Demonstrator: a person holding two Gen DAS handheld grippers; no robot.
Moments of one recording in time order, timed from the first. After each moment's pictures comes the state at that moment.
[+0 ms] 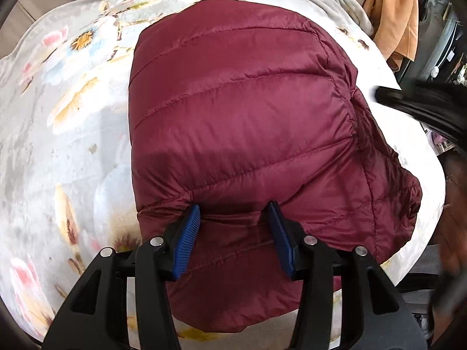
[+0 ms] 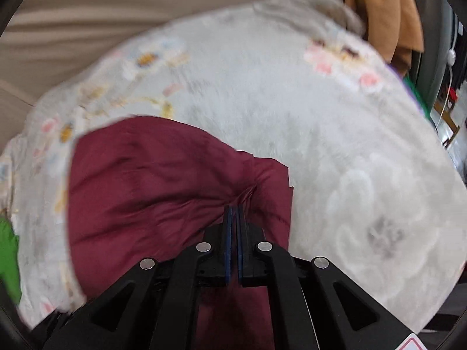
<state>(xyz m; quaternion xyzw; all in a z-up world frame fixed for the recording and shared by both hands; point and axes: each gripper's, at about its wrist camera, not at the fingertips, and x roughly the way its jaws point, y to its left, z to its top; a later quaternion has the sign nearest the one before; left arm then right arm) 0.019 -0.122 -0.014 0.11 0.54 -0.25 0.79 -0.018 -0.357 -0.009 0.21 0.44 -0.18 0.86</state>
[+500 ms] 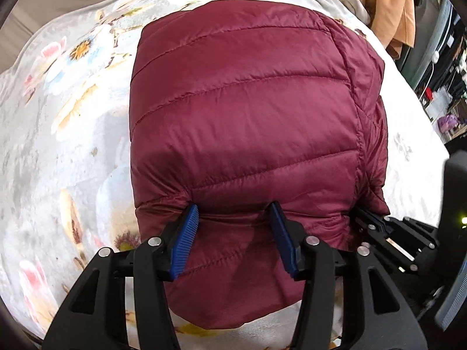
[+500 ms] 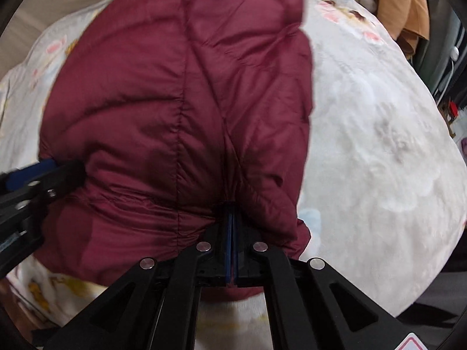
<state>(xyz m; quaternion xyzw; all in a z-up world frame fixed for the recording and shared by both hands) 0.006 -0.133 -0.015 0.15 0.54 -0.25 0.79 -0.072 -0.296 -0.096 0.13 0.53 -0.16 0.82</state>
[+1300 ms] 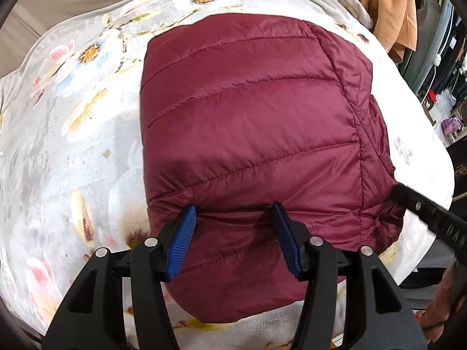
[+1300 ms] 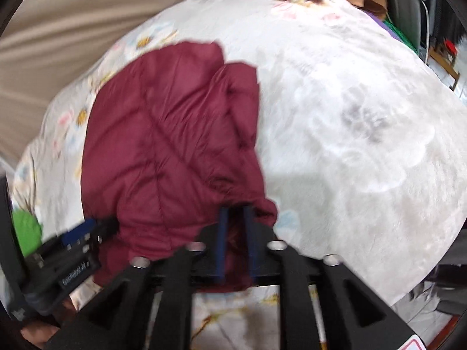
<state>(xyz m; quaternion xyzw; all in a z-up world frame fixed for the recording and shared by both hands) 0.005 -0.125 0.001 0.14 0.53 -0.24 0.80 -0.118 -0.369 -0.043 0.31 0.45 -0.16 0.82</state>
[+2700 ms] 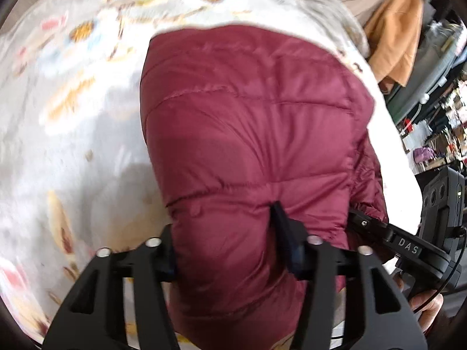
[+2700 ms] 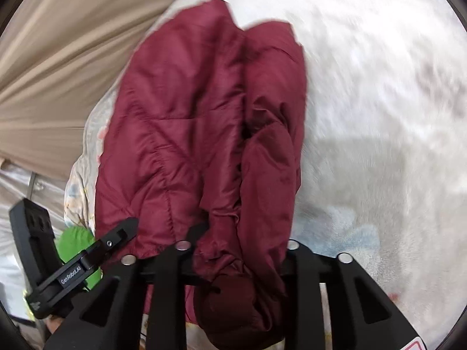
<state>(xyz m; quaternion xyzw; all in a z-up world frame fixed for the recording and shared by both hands) 0.045 -0.110 0.017 0.05 0.55 -0.28 0.79 -0.090 -0.352 -0.081 0.42 0.43 -0.04 0.80</state>
